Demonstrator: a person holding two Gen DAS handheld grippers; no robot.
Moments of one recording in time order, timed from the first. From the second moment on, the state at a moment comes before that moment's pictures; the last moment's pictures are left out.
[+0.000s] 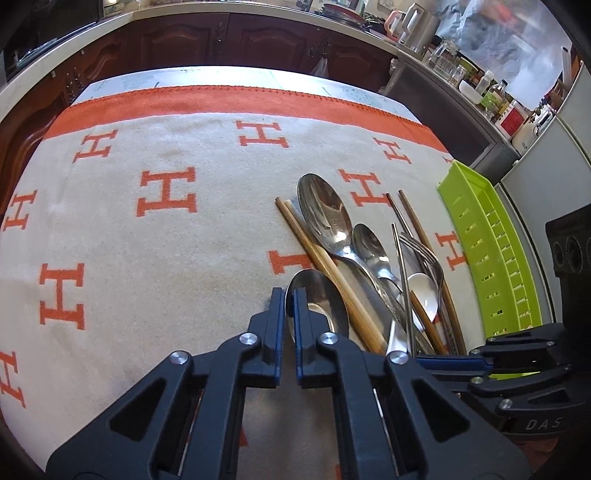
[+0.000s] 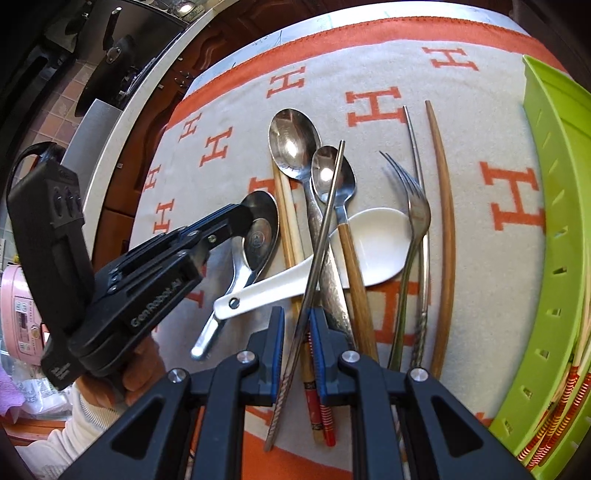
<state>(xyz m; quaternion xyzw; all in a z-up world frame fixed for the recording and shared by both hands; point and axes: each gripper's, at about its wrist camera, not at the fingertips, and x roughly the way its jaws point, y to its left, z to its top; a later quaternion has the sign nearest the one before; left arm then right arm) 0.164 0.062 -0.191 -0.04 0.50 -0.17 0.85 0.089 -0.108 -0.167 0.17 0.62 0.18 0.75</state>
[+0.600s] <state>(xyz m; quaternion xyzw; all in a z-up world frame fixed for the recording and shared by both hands) 0.124 0.081 -0.145 -0.07 0.48 -0.19 0.85 0.070 -0.108 -0.139 0.15 0.57 0.19 0.79</state>
